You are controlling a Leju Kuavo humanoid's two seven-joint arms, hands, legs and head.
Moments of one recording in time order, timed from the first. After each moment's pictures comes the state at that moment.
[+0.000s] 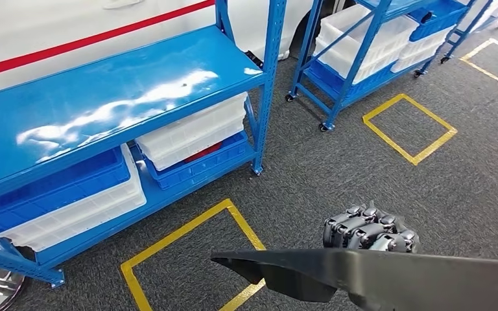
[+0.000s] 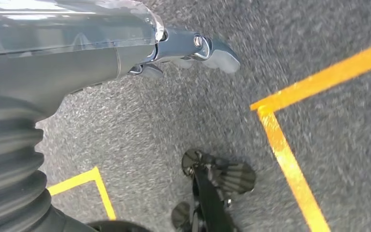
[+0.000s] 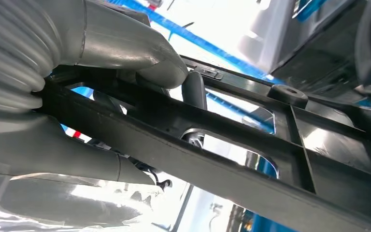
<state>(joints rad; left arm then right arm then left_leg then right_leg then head) -0.07 -0.06 1.30 -0.23 -1.01 0.14 -0.20 -0.08 -0.20 0.35 -2.05 -0.07 0.34 -0.68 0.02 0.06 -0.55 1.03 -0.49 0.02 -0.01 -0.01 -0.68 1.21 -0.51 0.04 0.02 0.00</state>
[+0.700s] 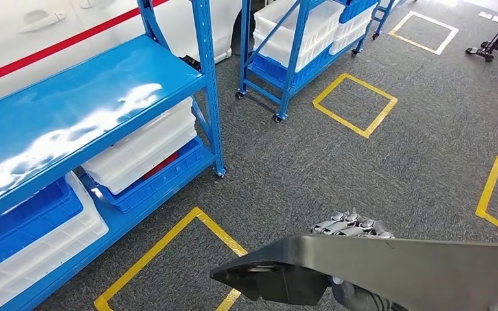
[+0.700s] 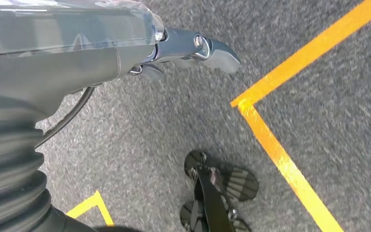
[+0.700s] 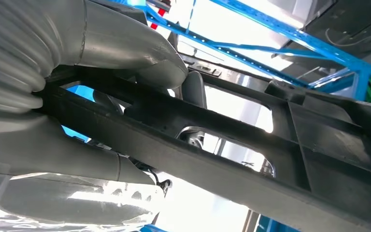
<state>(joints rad) -0.05 -0.07 1.33 -0.23 -0.98 0.19 -0.20 -0.04 -0.22 0.40 -2.01 -0.08 0.31 -0.69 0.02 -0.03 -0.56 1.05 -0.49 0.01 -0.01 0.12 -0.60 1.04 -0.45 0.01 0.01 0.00</state>
